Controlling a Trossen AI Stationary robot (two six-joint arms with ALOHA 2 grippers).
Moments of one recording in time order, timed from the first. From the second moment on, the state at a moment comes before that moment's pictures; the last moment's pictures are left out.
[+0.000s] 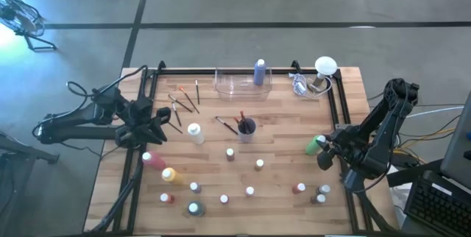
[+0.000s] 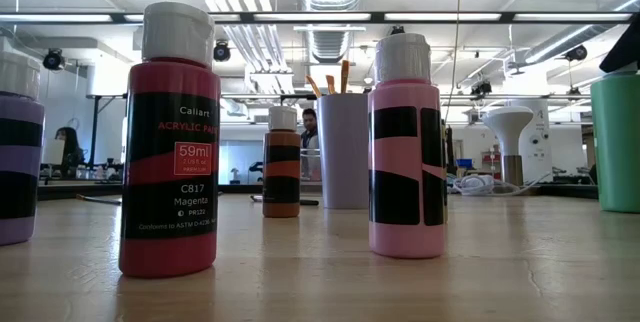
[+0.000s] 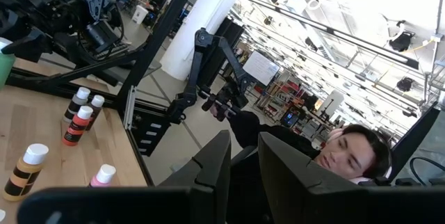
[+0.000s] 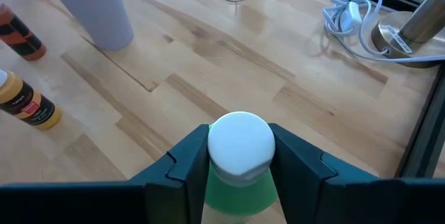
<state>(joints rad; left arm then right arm) 0.13 0.53 0.63 0.00 0.78 -0.69 1.08 1.19 0.78 -1.53 0.81 2.15</state>
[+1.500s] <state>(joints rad) 0.13 0.53 0.63 0.00 0.78 -0.68 0.46 1.13 1.24 -1.27 0.99 0.88</state>
